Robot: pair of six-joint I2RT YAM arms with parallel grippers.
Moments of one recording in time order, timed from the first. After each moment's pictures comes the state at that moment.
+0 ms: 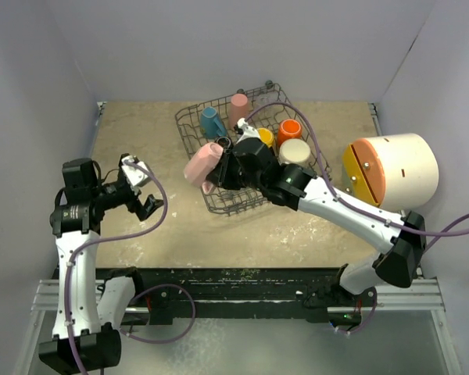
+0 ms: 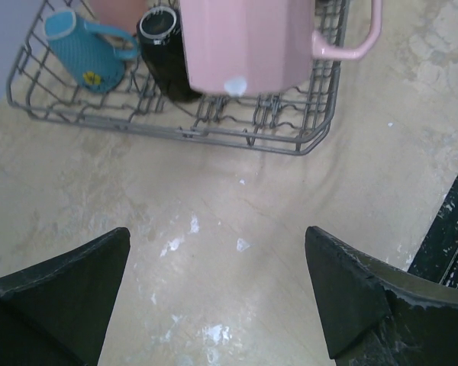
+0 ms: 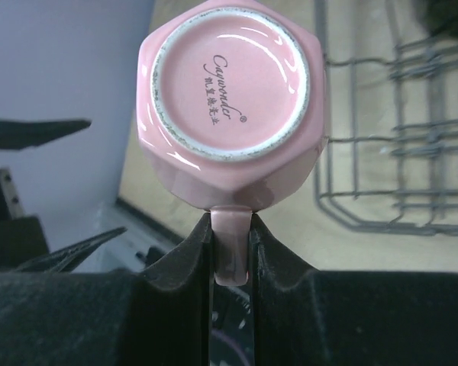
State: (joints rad) left arm 0.18 0.84 0.97 -0.85 0.90 0.79; right arm 0.95 1.49 1.42 -0.45 0.22 0.83
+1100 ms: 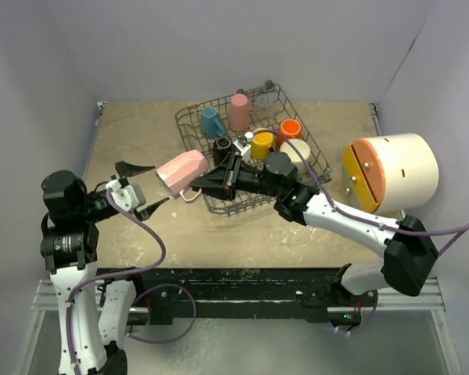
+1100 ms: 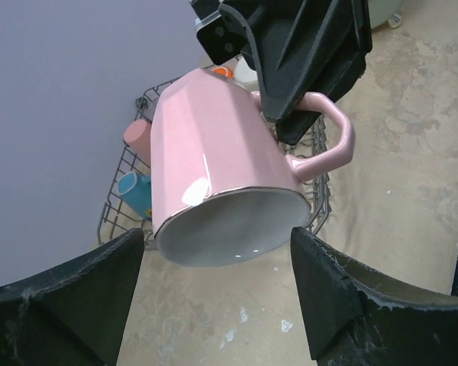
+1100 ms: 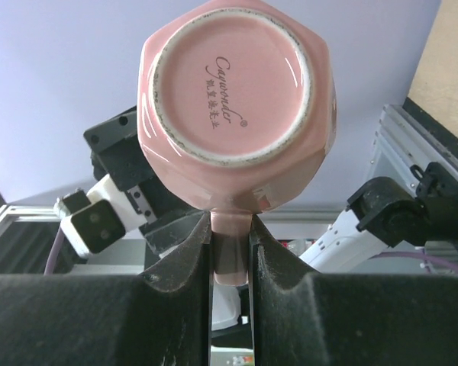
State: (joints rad) left arm 0.18 0.64 1.03 -0.69 1.17 0.77; right arm 0.87 1.40 0.99 0.43 -0.46 1.55
